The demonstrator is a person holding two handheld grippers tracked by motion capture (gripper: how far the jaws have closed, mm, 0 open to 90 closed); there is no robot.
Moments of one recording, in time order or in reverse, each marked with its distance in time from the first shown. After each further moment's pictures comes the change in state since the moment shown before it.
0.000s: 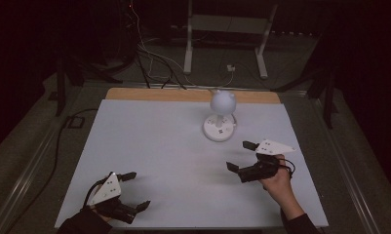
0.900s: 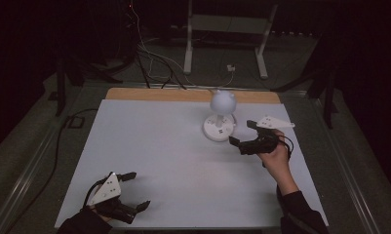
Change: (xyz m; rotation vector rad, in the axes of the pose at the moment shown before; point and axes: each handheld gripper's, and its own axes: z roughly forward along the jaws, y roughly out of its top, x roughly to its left) left arm 0.000 0.000 0.000 -0.002 0.001 -0.003; right arm -0.053 0.030 0.025 -0.003 -0.106 0.045
